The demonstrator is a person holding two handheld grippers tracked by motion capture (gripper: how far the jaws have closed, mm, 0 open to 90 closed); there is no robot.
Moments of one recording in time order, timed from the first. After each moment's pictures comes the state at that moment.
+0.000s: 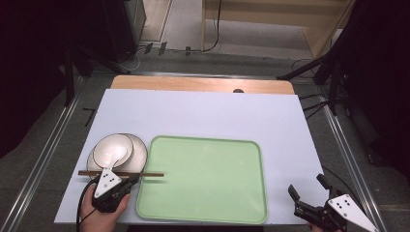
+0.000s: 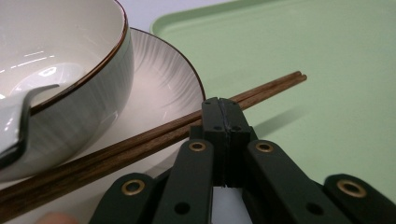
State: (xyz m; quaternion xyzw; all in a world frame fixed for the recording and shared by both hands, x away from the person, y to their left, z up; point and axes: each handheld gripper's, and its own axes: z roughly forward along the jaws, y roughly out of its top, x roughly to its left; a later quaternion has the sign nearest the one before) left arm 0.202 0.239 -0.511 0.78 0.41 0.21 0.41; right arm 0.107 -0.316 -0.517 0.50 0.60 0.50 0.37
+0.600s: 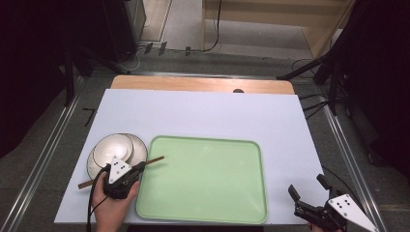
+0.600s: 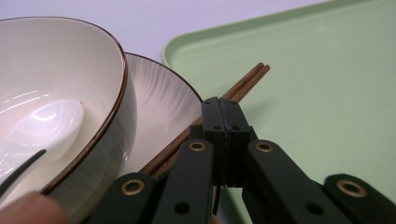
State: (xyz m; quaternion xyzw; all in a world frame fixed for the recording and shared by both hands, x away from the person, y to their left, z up) left arm 0.229 0.217 -0.510 0.77 0.44 0.24 0.40; right arm 0.107 -0.317 -0.518 0.51 0.60 0.50 0.37
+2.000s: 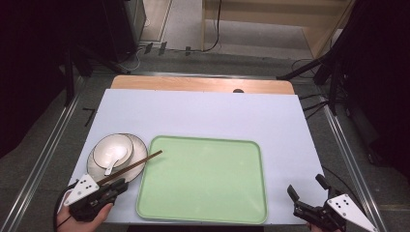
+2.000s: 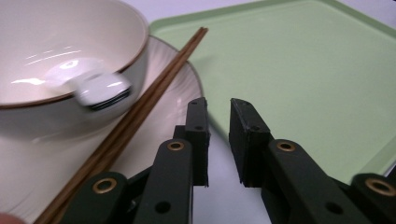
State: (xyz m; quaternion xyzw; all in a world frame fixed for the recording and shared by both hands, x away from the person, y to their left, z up) left arm 0.183 0.293 -0.491 0.78 0.40 0.16 0.45; right arm 0.108 -0.315 -0.518 0.50 0.60 0.50 0.37
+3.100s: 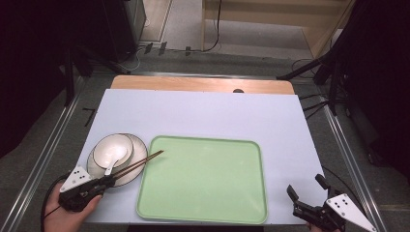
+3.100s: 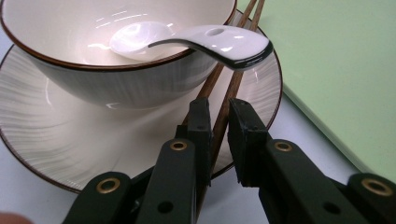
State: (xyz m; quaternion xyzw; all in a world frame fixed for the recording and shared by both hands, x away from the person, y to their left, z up) left arm 0.210 0.313 -0.496 0.82 0.40 0.16 0.38; right arm 0.109 -0.315 -0.519 0.50 0.60 0.50 0.37
